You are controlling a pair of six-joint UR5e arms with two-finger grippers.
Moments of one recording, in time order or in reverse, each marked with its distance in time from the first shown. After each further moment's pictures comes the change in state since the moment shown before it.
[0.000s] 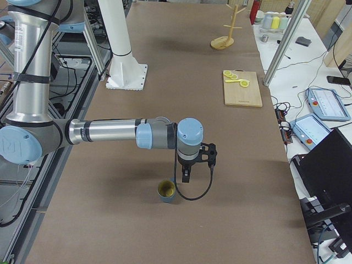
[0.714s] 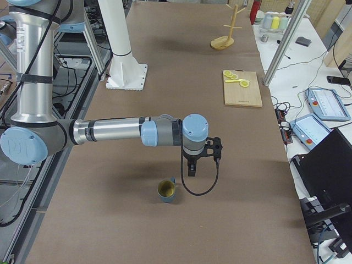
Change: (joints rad) left arm -0.009 0.004 0.000 -0.018 0.003 0.001; right arm 0.000 0.024 0.006 0.007 0.041 0.002
